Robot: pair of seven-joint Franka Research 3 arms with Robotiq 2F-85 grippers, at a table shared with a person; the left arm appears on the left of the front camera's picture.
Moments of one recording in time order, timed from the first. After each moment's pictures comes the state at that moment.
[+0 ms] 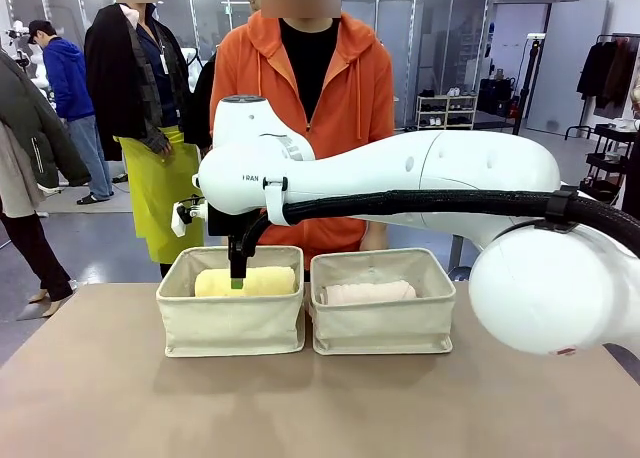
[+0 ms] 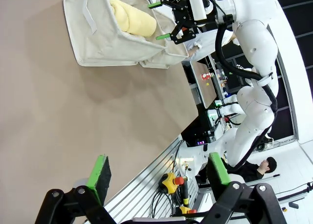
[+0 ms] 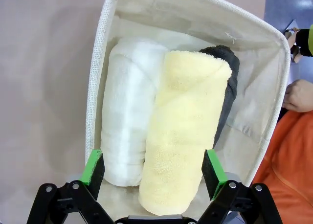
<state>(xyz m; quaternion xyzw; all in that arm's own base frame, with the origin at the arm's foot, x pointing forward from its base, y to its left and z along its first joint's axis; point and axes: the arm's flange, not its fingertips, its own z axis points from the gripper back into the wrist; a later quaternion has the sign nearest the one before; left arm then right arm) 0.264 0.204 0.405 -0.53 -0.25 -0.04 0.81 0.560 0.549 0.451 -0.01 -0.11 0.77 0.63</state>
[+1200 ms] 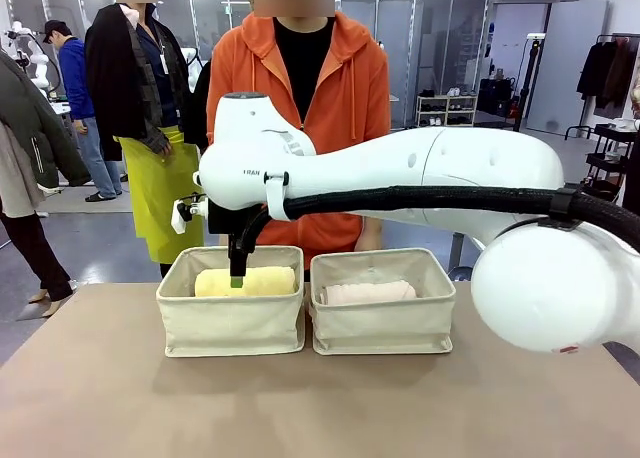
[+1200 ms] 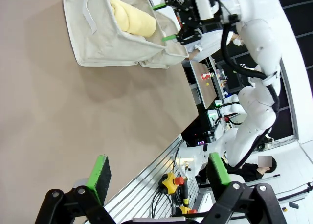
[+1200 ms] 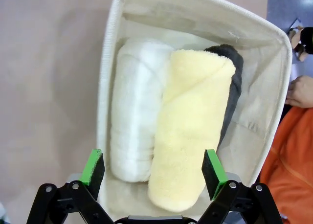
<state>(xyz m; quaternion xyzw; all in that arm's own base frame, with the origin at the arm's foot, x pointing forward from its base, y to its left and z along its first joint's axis) 0.264 0.204 0.405 -0.53 -0.25 -0.04 0.81 0.554 0.543 0.468 0.01 -0.10 0.76 0.65</state>
